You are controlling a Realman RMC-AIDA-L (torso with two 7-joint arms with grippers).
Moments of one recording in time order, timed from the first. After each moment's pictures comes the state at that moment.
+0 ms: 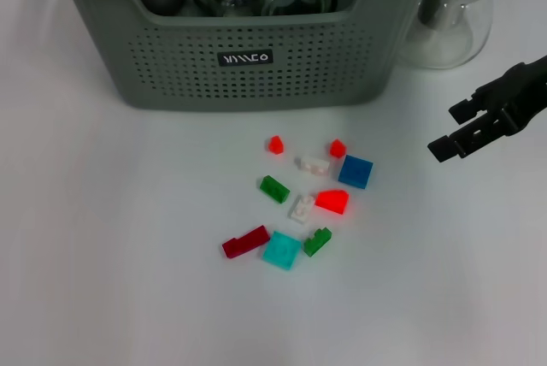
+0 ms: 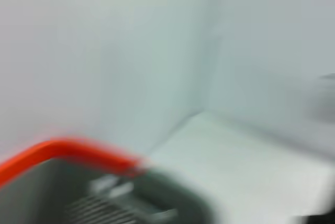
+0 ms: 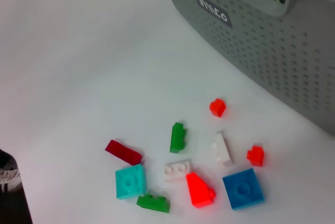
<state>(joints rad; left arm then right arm) -0.80 -2.13 0.86 1.49 2.25 1.65 -2.30 0.80 1.99 -0.87 -1.00 -2.49 -1.84 2.13</state>
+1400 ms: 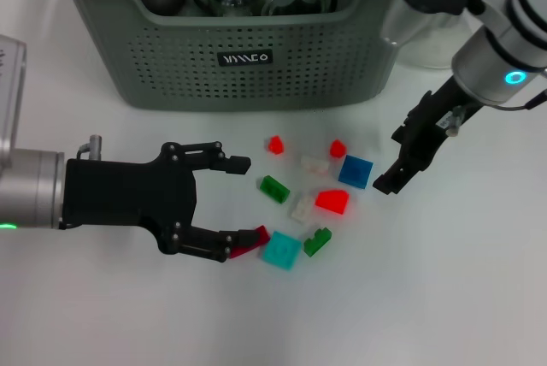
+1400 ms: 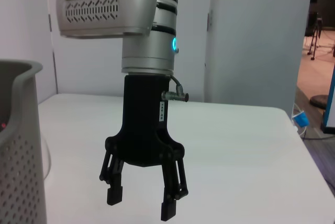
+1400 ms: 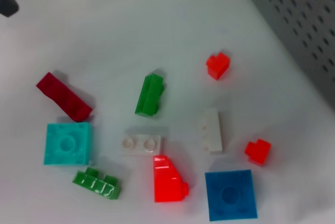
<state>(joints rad) -0.38 -2.17 0.80 0.91 2.07 1.78 -1.15 0.95 2.10 -1.25 -0.80 -2.65 -1.49 2.19</state>
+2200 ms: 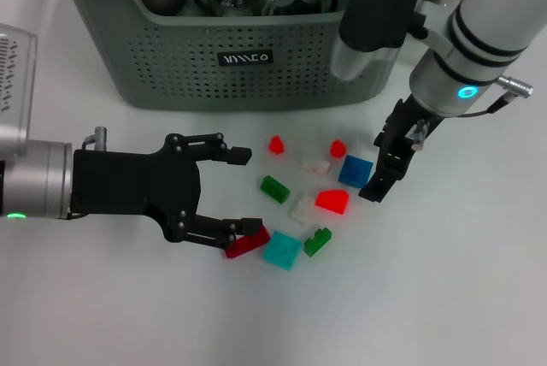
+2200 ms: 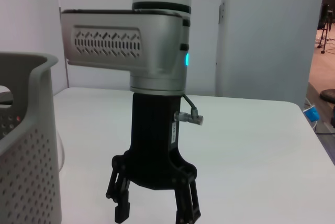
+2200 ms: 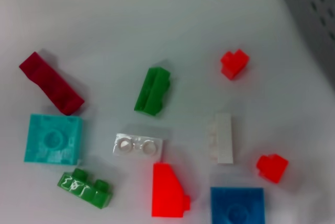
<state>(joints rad) -0.40 -2.17 0.80 0.89 2.08 1.74 -1.16 1.03 2.11 -1.46 -0.67 -2.60 -1.35 2.24</state>
